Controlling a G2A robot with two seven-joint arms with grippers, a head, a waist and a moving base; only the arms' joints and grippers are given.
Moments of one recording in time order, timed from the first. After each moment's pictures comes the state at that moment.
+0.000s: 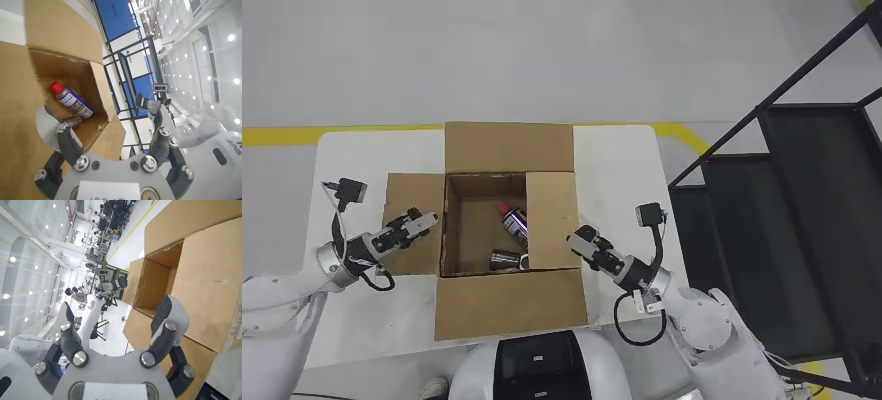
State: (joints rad) left arm 1.49 -0.87 -1.56 -1.81 -0.24 -0.34 -0.89; right arm -1.79 -1.22 1.38 -2.12 -0.08 -0.21 0.50
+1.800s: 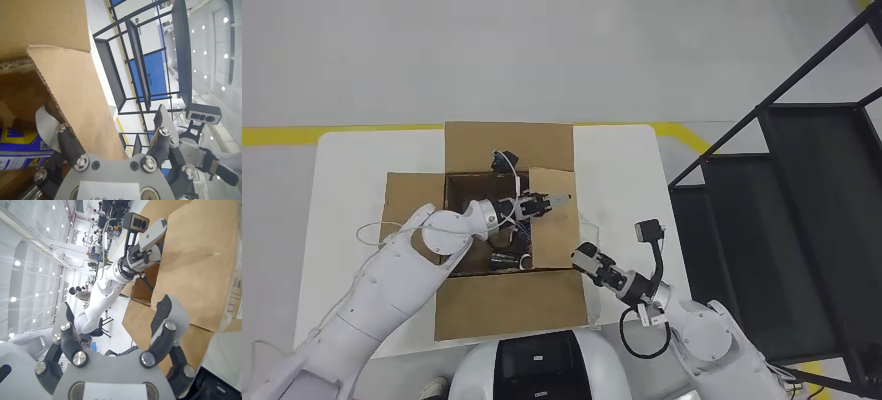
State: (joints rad) left arm 0.85 -1.14 -0.73 -1.36 -0.05 -0.24 -0.56; right arm -1.85 -1.20 1.38 -2.09 -0.04 -0.28 0.53
